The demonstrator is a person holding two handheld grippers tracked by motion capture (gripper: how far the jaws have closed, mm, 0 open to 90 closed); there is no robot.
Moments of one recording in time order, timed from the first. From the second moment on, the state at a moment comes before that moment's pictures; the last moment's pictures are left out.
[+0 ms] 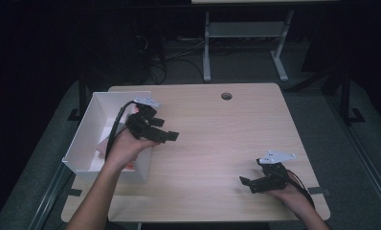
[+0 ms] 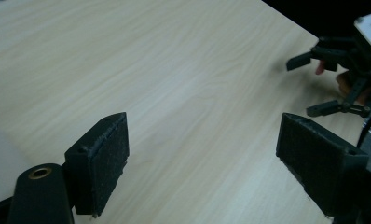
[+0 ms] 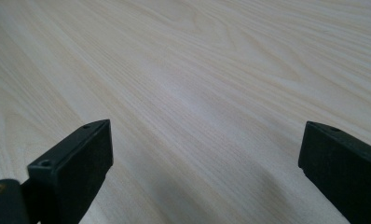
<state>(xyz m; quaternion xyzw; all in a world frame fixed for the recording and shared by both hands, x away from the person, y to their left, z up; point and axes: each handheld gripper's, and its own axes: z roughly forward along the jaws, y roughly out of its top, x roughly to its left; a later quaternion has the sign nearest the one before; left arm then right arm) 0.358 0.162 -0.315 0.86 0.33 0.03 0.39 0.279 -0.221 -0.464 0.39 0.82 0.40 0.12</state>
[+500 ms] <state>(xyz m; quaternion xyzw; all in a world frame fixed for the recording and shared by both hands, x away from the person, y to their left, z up) 0.336 0.103 -0.374 0.89 0.29 0.03 0.36 0.279 -0.221 -0.464 0.39 0.82 0.40 0.12</state>
